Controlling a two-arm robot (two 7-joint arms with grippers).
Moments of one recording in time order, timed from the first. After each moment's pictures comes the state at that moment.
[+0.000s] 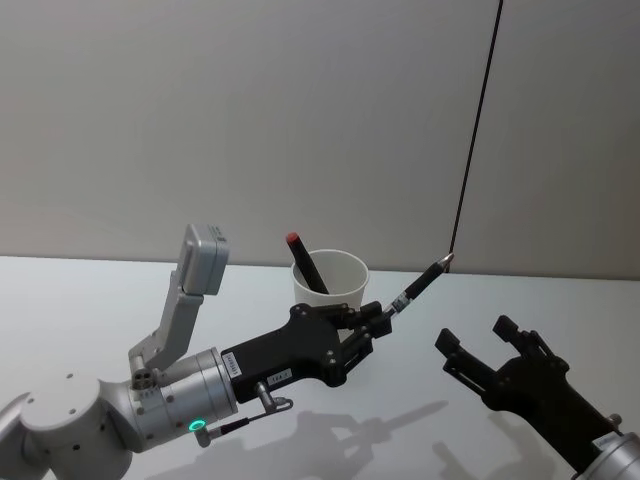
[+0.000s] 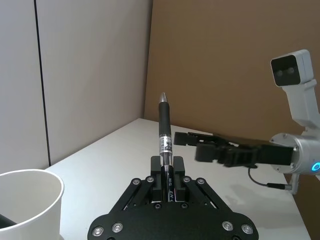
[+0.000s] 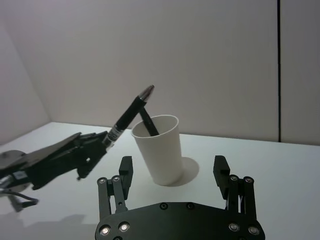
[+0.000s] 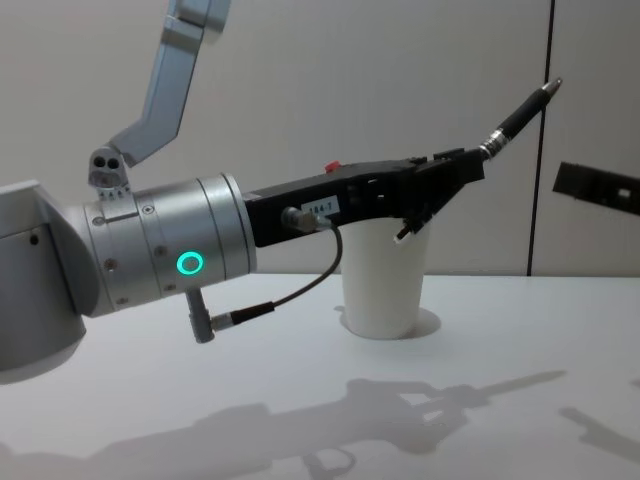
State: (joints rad) left arm -0.50 0.24 0.49 -1.30 -0.62 0.01 -0.84; right arm -0.06 0.38 -0.13 -1.86 0.59 0.15 0.29
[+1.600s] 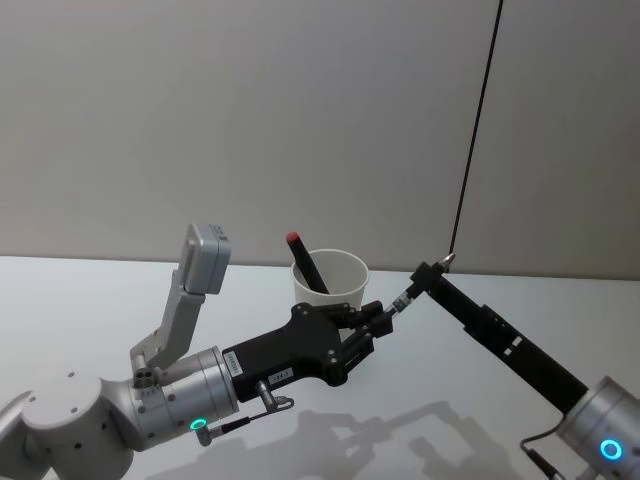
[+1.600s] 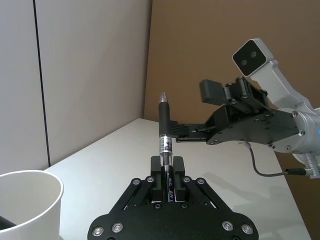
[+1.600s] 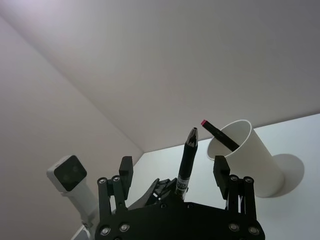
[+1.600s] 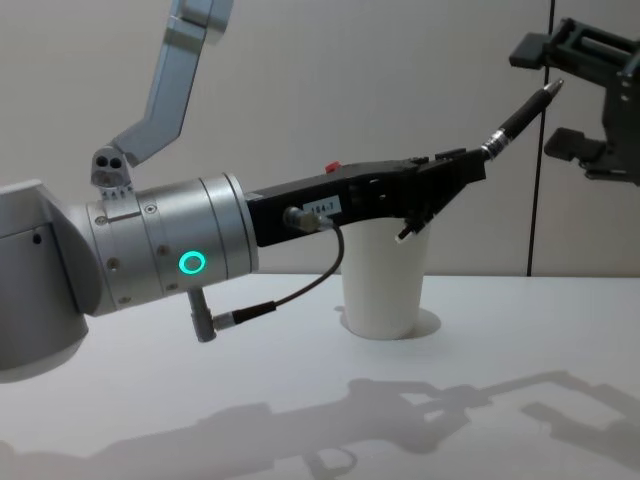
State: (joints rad) left arm -0.51 0.24 0.50 -1.29 -0.62 0.00 -0.84; right arm 0.05 0.29 -0.09 -1.85 1.10 0.47 0.28
